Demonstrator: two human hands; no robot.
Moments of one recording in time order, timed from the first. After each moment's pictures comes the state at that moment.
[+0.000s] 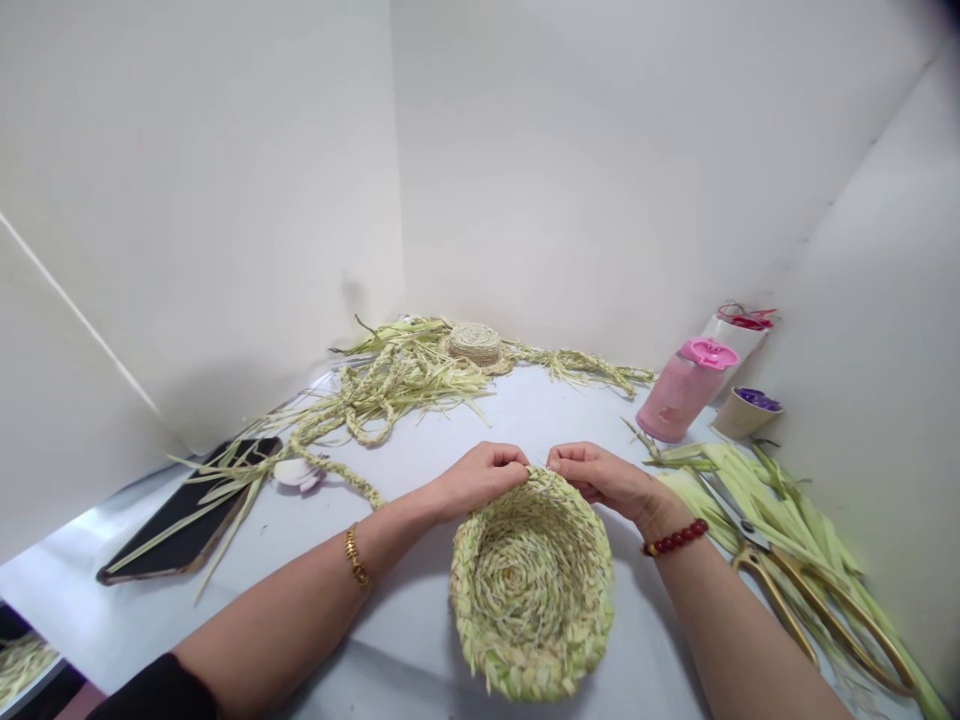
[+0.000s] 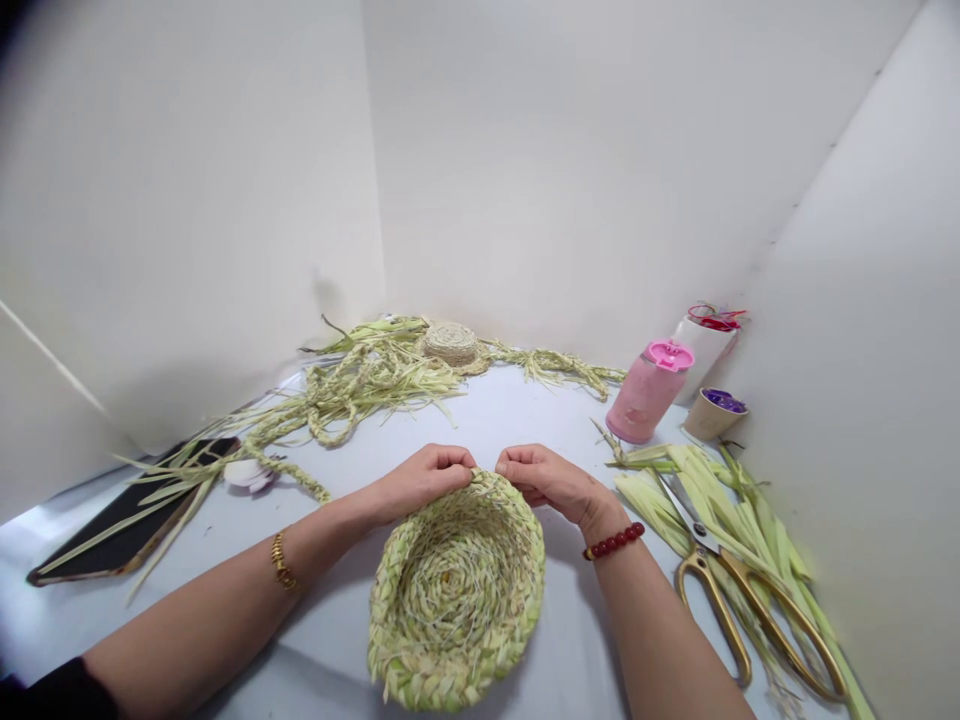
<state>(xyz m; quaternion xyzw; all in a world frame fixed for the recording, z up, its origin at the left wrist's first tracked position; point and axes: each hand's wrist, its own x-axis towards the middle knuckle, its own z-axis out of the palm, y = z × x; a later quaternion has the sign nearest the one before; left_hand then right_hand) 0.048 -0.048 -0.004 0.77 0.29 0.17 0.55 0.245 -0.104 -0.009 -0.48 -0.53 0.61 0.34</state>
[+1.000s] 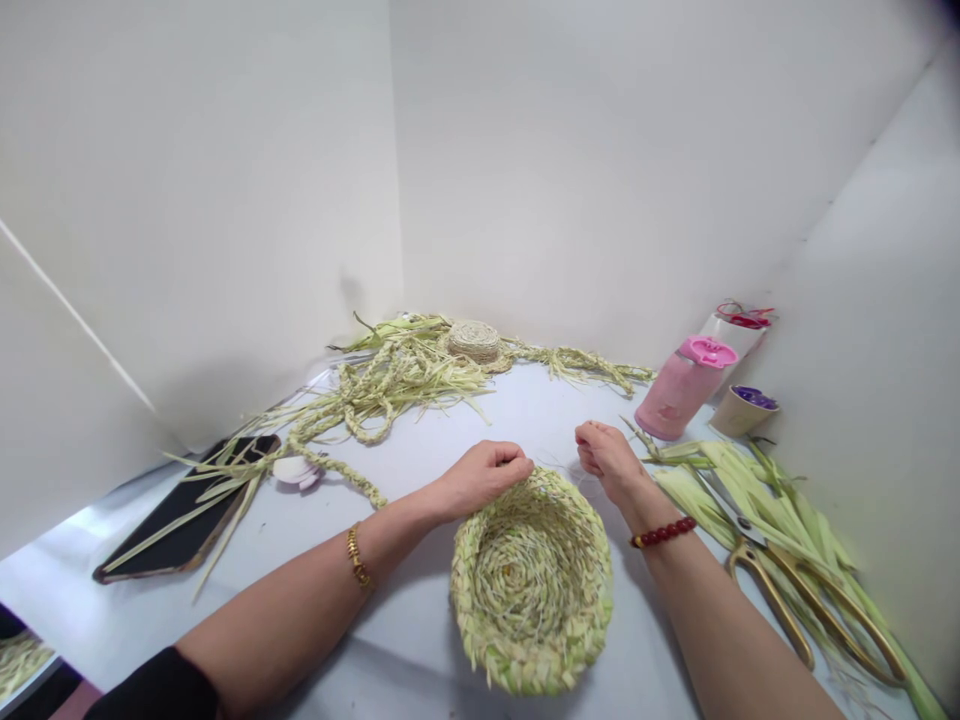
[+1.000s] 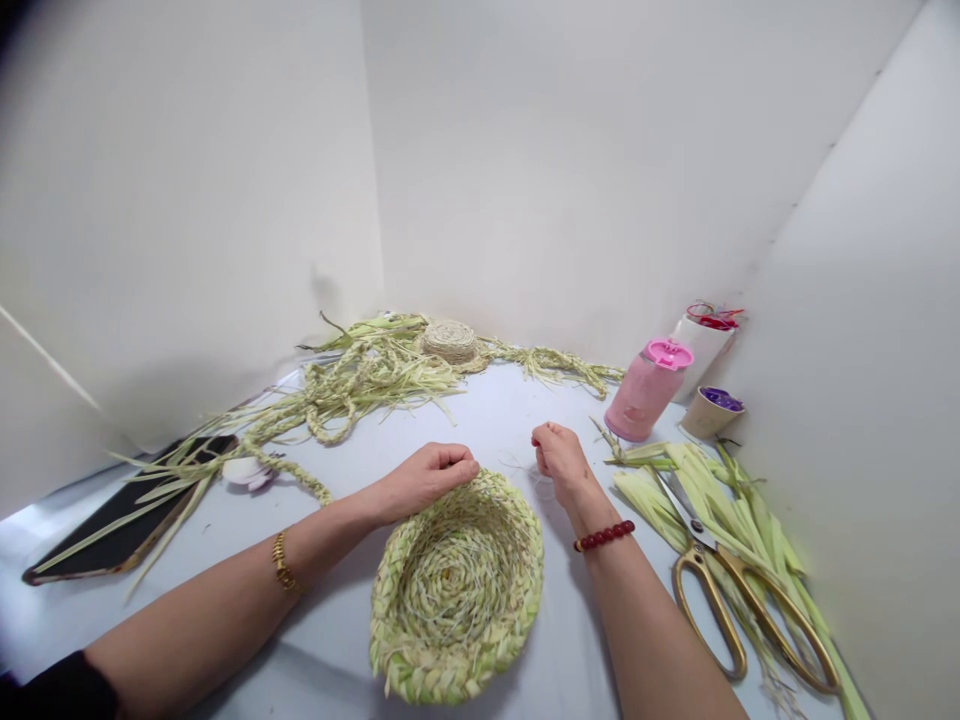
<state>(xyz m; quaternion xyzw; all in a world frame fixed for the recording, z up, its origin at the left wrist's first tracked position) 0.050 -0.048 -0.010 0.79 0.27 0.19 0.51 0.262 -0.070 -0.048 -0.61 -0.37 0.40 0.57</state>
